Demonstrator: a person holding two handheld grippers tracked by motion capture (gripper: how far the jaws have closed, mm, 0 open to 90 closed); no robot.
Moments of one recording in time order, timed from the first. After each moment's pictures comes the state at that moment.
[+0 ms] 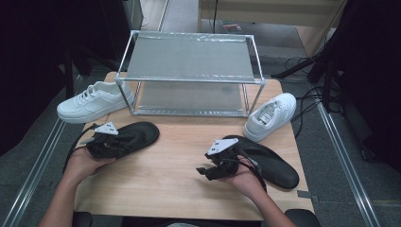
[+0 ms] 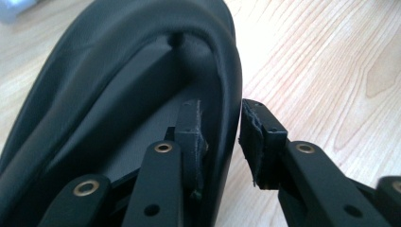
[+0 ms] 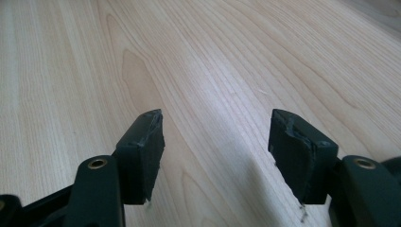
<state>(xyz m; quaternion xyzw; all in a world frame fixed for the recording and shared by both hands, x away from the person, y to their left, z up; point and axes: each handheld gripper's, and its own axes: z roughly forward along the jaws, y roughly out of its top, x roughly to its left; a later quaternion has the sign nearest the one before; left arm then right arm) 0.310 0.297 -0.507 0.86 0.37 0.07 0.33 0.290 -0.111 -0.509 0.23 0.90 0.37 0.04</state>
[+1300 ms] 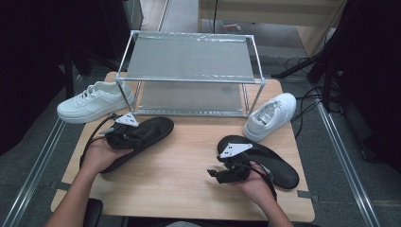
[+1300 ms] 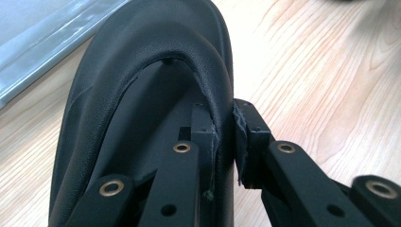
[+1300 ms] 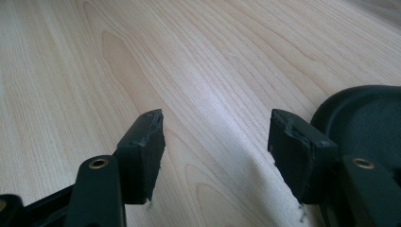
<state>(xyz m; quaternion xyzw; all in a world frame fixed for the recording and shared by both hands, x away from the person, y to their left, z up) 0.324 0.233 -0.469 0.88 0.35 0.07 0.33 0.278 -0.143 -0.510 0.28 0.88 0.37 0.06</state>
